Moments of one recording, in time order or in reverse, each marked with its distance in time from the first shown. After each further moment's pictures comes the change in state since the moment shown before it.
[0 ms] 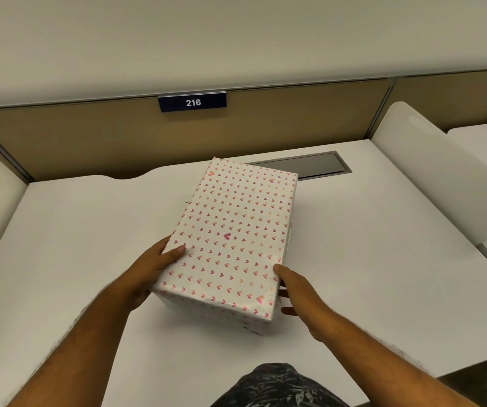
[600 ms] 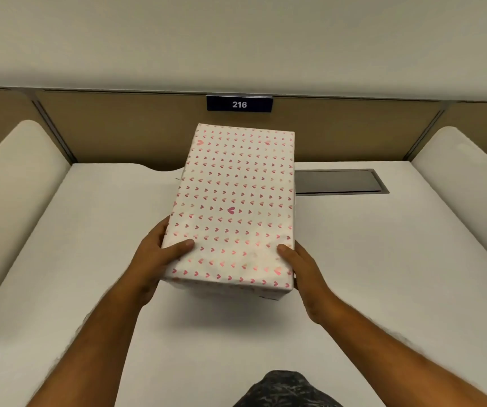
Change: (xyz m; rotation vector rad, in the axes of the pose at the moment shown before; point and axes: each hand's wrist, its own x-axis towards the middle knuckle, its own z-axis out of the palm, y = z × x) left_hand -0.031 0.003 -0.049 -0.176 0.209 0.263; right_hand 0.016 -0.069 0.061 0.158 -0.117 -0.266
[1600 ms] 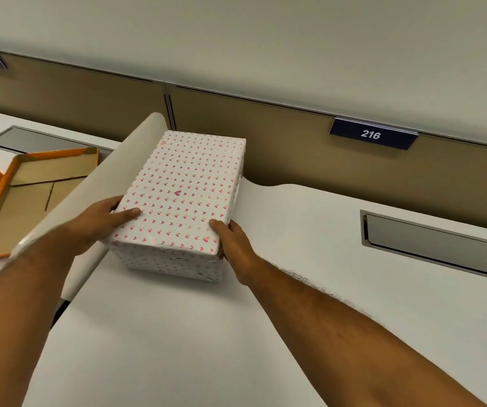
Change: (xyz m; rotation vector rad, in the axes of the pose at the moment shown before) left_hand 0.069 0.010 -0.323 0.326 0.338 -0.251; right_hand 0.156 -0.013 0.333 -0.147 -0.426 0.153
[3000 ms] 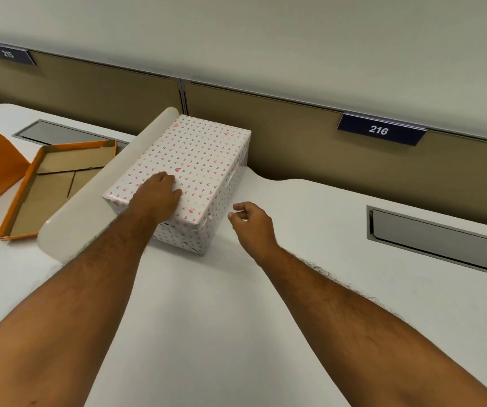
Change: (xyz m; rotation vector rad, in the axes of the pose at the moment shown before) left_hand -0.008 0.053 0.078 0.720 0.285 0.202; right_hand -0.020 -0.011 -0.020 -0.468 0.241 -0.310
